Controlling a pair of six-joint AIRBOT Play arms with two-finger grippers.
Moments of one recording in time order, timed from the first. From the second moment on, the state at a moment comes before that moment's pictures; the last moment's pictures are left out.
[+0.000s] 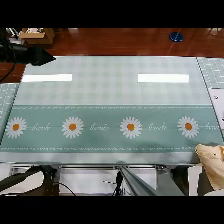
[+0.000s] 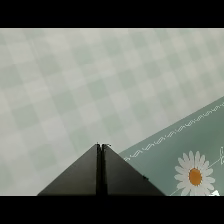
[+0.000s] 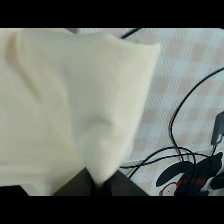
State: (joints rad) left arm 0.13 -1.27 1.44 0.81 -1.24 -1.06; right arm -1.34 -0.71 0.88 -2.12 1.76 1.54
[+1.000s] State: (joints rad) left arm -0.06 -1.31 1.44 0.97 -0.97 -1.10; right arm -0.56 -1.02 1.29 -1.33 1.22 1.37
